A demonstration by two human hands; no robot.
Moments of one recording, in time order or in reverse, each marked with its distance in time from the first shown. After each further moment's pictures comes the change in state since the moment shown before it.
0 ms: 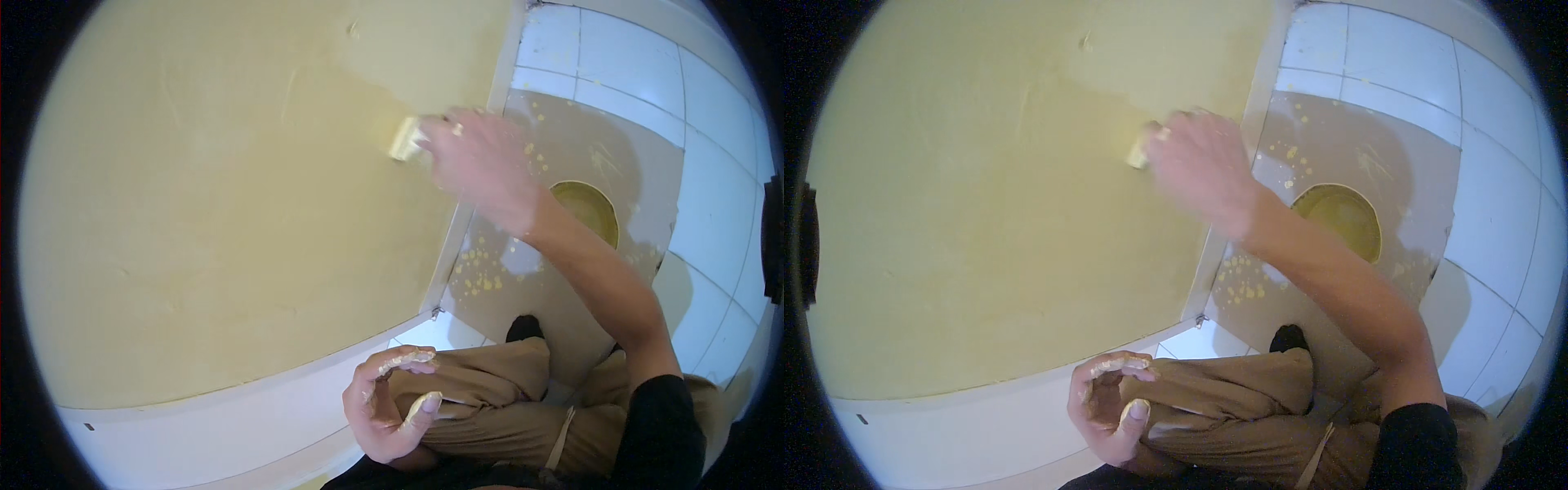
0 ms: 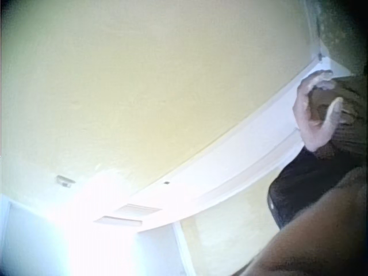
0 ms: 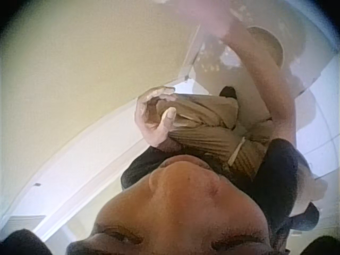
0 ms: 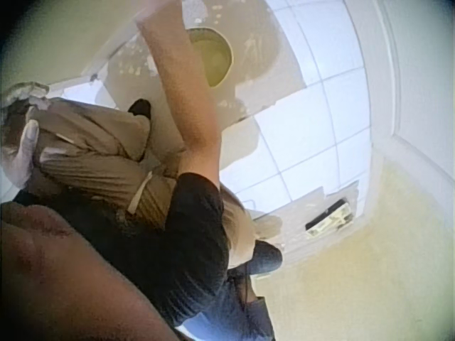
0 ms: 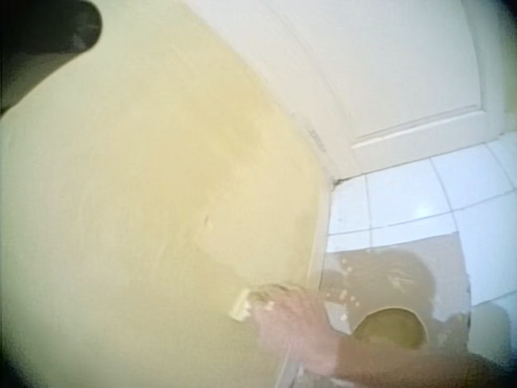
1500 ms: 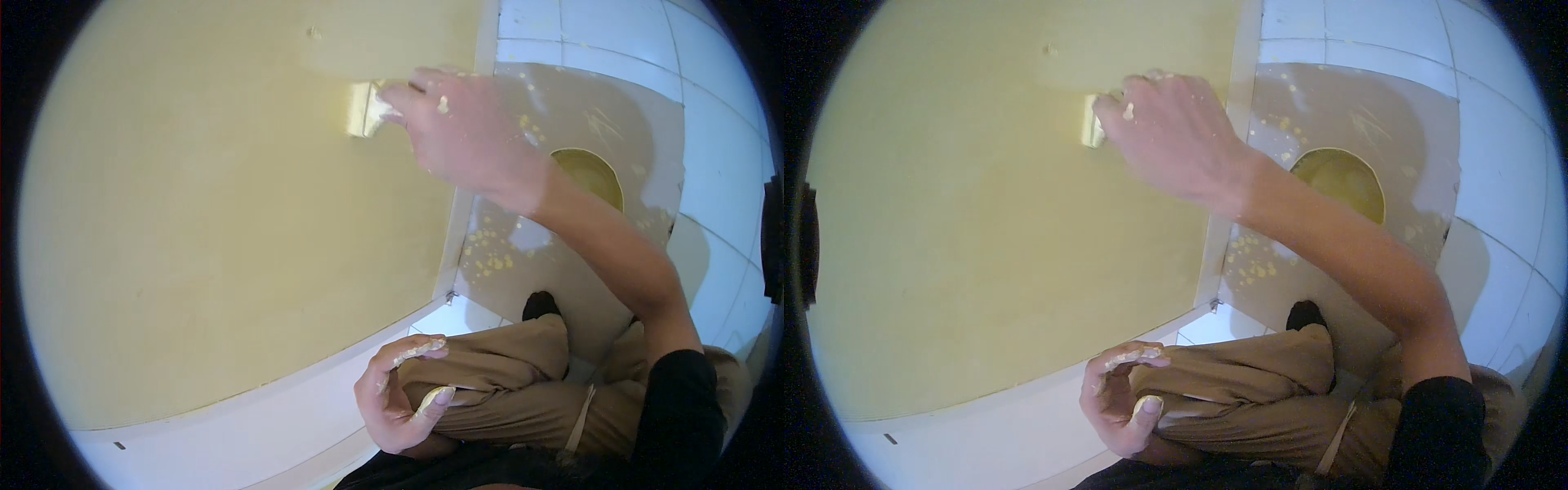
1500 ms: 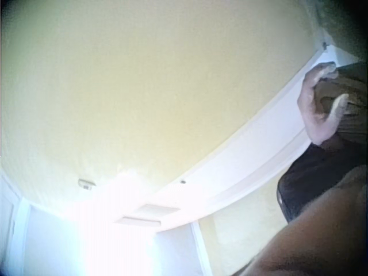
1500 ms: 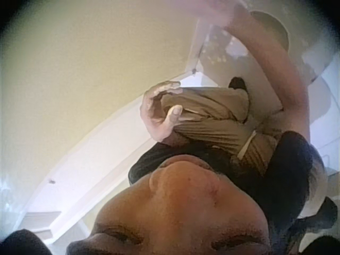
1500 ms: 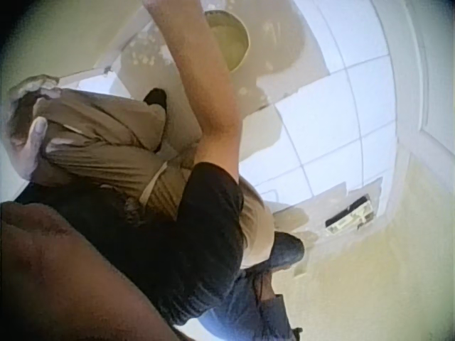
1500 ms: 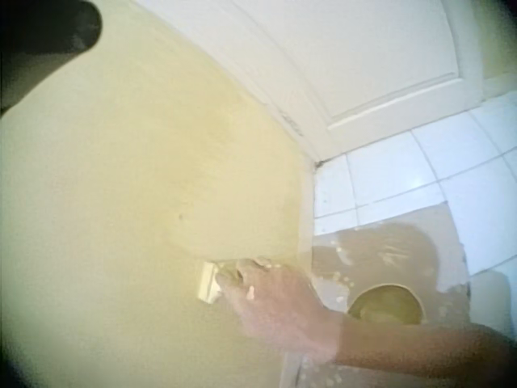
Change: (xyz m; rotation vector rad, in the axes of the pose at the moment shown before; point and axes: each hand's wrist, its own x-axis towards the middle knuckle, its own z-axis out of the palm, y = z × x) left_hand -0.002 -0.004 -0.003 0.134 -0.185 0.015; right_hand 0.004 0.002 -0.023 0.079 0.118 -0.052
